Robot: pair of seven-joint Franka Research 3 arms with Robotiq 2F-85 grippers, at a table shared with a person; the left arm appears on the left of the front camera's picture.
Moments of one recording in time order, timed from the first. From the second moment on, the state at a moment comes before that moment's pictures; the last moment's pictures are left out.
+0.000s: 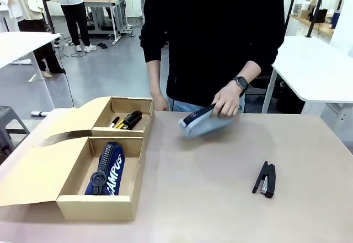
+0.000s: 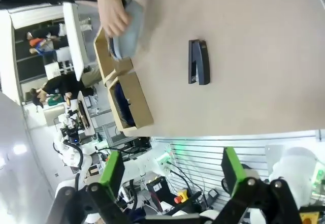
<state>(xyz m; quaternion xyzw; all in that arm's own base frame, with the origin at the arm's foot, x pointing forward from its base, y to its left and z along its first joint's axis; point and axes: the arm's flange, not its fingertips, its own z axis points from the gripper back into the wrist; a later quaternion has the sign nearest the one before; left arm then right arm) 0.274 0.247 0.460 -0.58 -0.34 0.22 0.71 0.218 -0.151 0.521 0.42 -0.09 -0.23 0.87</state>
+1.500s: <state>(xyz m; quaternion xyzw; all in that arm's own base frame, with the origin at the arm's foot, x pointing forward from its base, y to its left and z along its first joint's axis) 0.274 0.247 0.460 -0.58 -0.34 0.22 0.71 0.331 0.168 0.415 -0.01 0.00 -0.01 1.00</state>
